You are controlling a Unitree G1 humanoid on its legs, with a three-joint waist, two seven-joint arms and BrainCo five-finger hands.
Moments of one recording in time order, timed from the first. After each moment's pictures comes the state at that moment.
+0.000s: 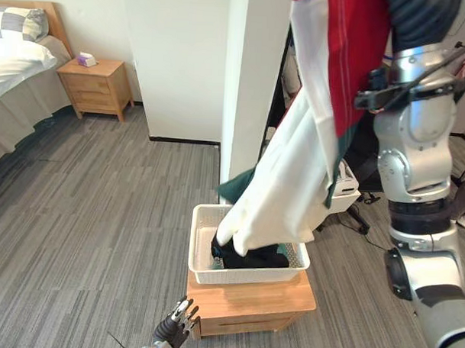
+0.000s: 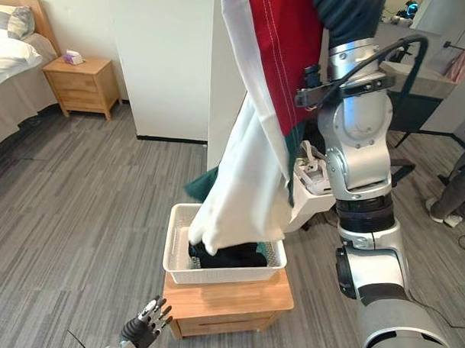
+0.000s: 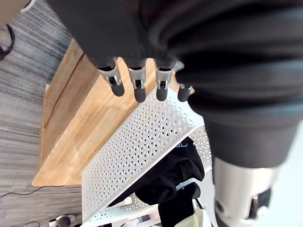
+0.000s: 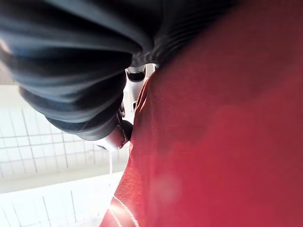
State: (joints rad) left arm 0.25 0.08 0.04 0.76 -0.77 0.04 -0.45; right arm -0.94 -0.43 0.10 -0.04 0.33 -0.18 -0.08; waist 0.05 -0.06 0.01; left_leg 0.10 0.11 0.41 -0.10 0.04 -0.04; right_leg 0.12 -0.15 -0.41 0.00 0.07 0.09
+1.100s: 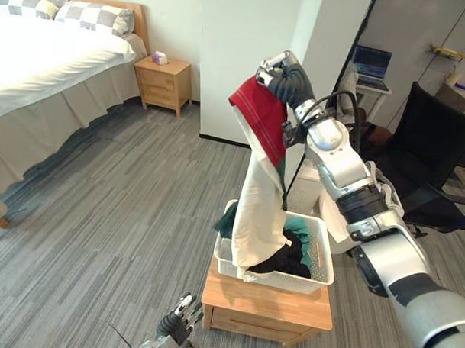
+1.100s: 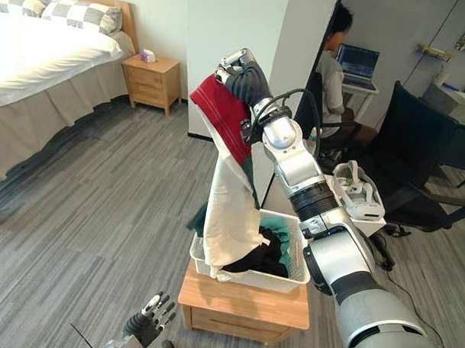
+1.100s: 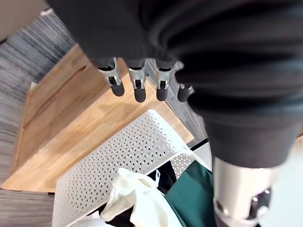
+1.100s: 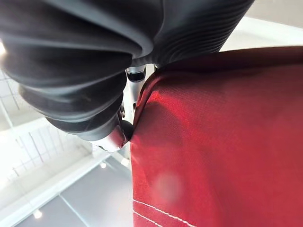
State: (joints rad) left arm 0.26 0.17 -0.10 0.59 -0.74 0.13 -0.40; right arm -1.02 -0.30 0.31 0.47 0.21 -0.03 0.02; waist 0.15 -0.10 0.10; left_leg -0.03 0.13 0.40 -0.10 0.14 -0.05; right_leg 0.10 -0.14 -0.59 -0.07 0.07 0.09
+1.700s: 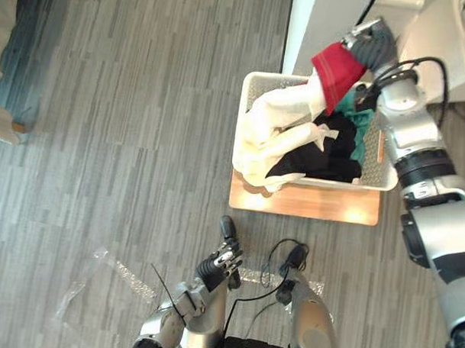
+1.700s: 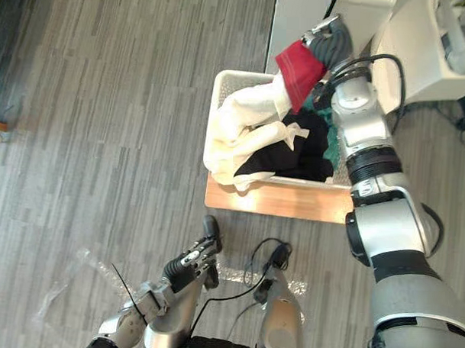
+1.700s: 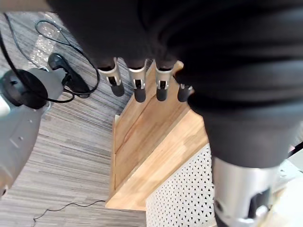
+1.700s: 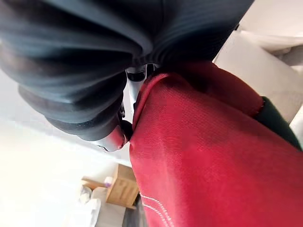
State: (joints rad) left arm 0.06 0.15 -0.32 0.44 -0.83 0.08 -0.37; right arm -1.24 -0.60 0.28 0.95 0.22 -0.11 -0.02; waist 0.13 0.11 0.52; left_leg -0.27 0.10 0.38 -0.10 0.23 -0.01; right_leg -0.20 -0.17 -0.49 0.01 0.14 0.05
